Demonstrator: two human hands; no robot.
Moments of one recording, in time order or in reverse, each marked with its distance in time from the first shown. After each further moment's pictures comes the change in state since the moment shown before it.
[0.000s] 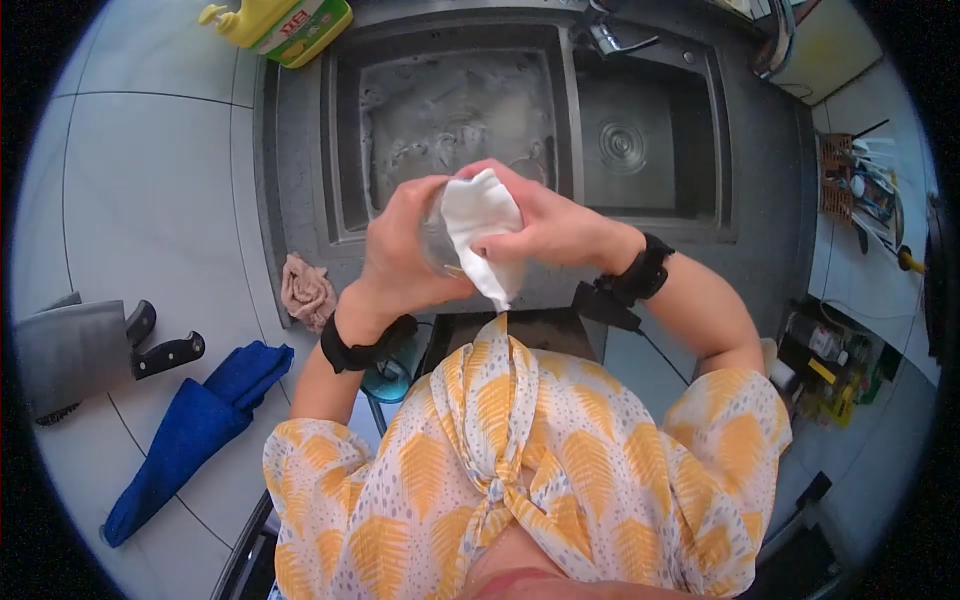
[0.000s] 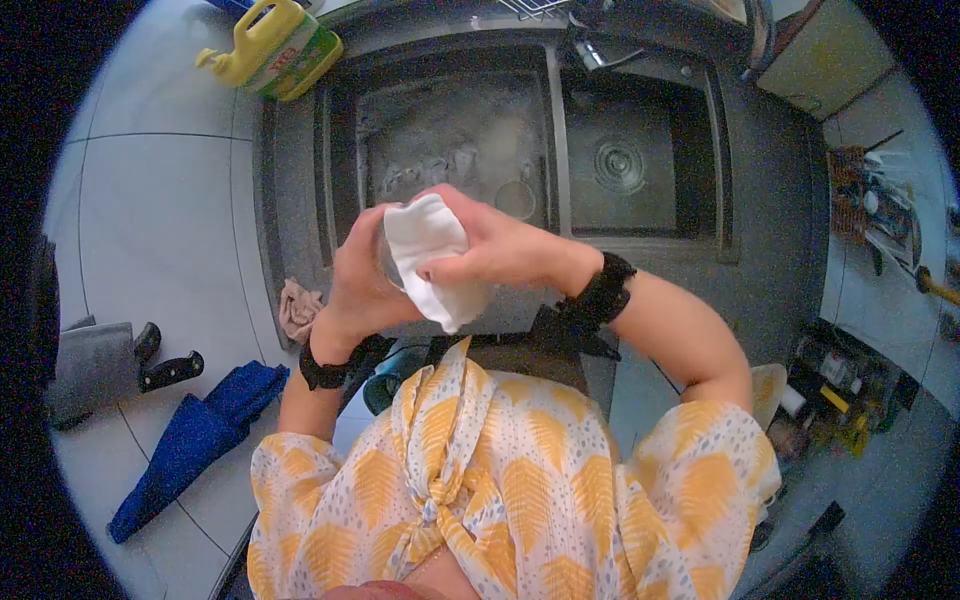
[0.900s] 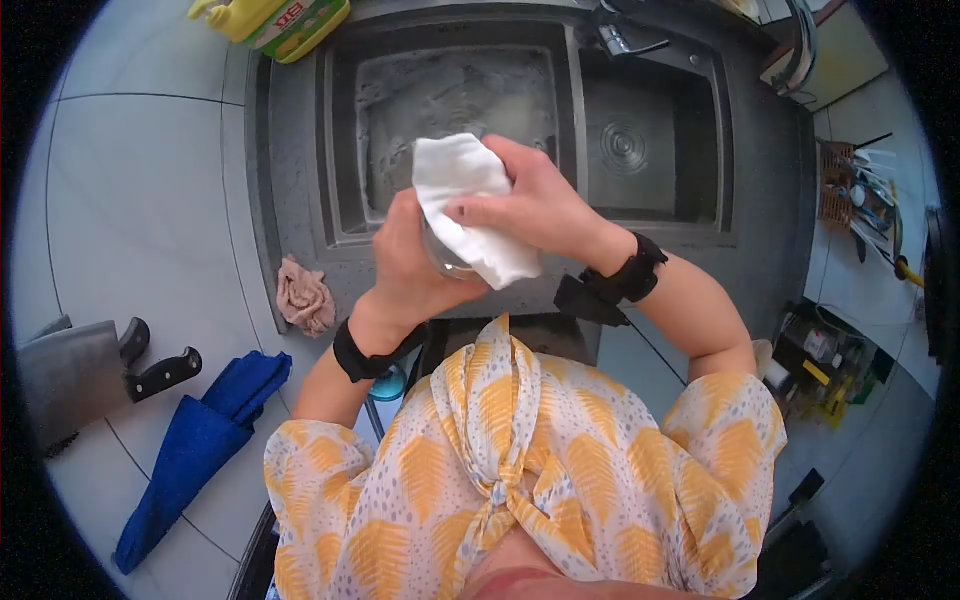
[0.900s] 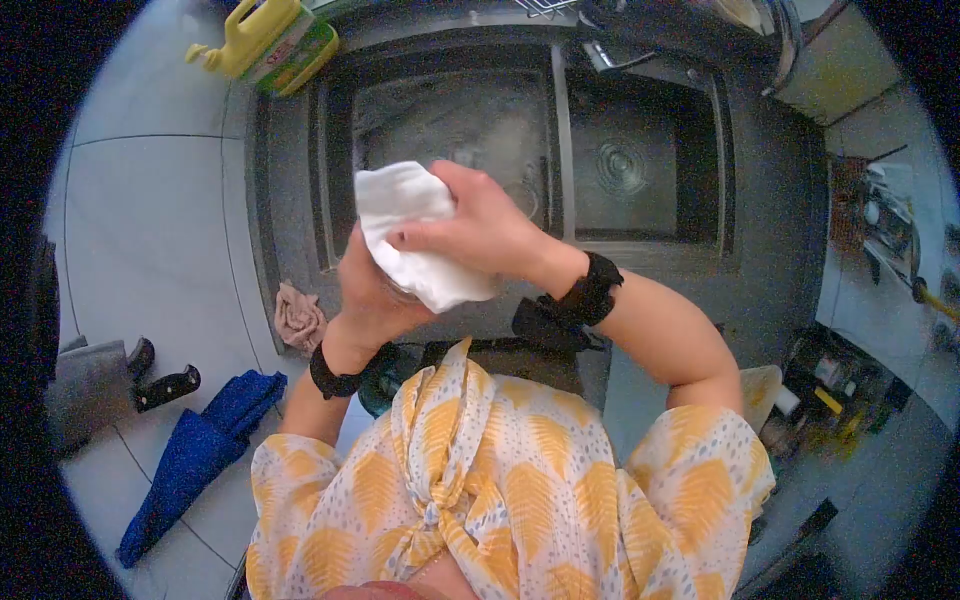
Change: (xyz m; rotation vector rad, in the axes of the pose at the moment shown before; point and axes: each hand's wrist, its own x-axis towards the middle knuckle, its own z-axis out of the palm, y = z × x) left_hand -0.009 -0.018 0.014 0.034 0.148 -0.015; right_hand 0.030 -0.006 0.000 -0.409 0.232 -0.013
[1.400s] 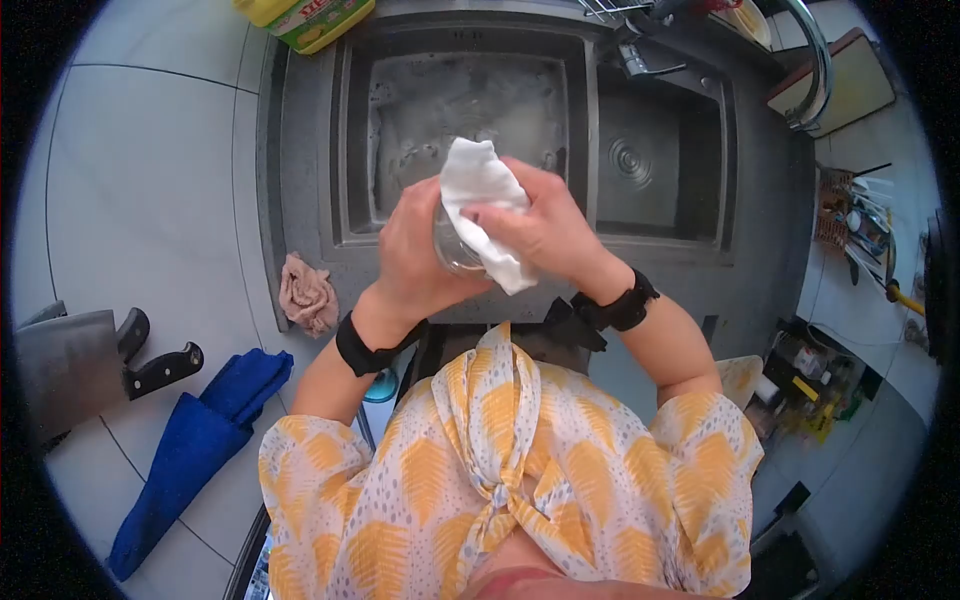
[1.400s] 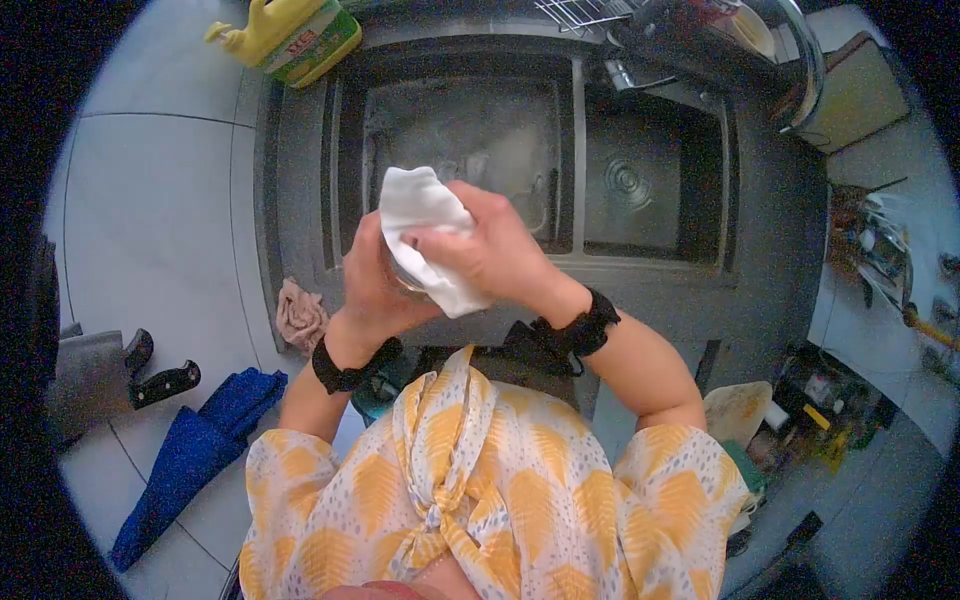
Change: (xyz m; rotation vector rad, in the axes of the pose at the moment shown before) left_hand 0.007 -0.010 -0.016 0.053 0.014 0.095; right_hand 0.002 -0.002 0.022 0.152 0.113 0.021
